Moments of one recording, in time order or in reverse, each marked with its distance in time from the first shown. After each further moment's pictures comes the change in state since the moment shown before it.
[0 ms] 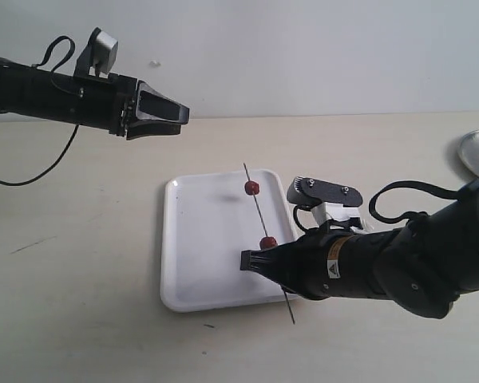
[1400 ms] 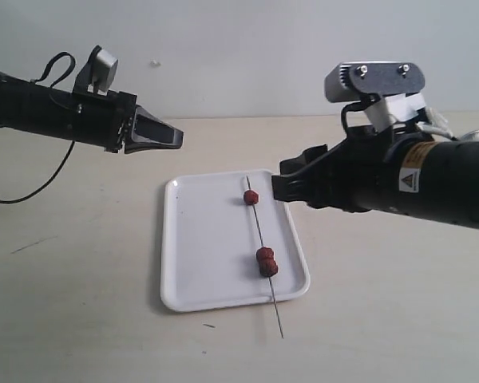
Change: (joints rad) left arm 0.000 -0.045 0.124 0.012 -0.047 0.008; right arm -0.049 -0.477 0.000 0.000 0.161 -0.371
